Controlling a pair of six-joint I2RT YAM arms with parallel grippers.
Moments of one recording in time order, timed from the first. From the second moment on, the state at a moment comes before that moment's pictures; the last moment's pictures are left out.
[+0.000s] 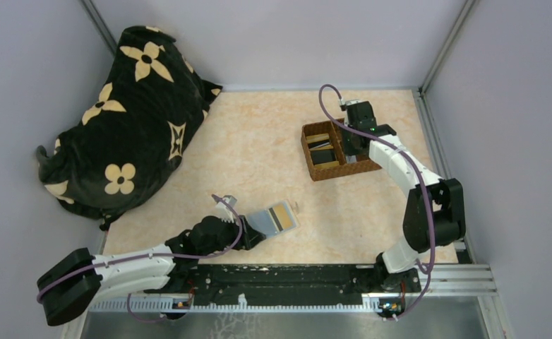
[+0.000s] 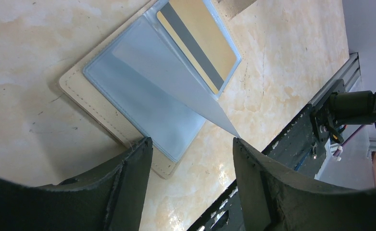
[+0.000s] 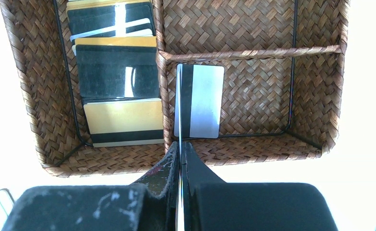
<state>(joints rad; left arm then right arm) -0.99 0.87 0.04 0.38 -0.07 -0.85 0.26 1.56 1.21 -0.55 0.13 0.04</state>
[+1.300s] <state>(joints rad) -0.99 0.81 0.03 0.32 -0.09 -0.87 0.28 1.70 1.21 -0.52 0.17 0.04</state>
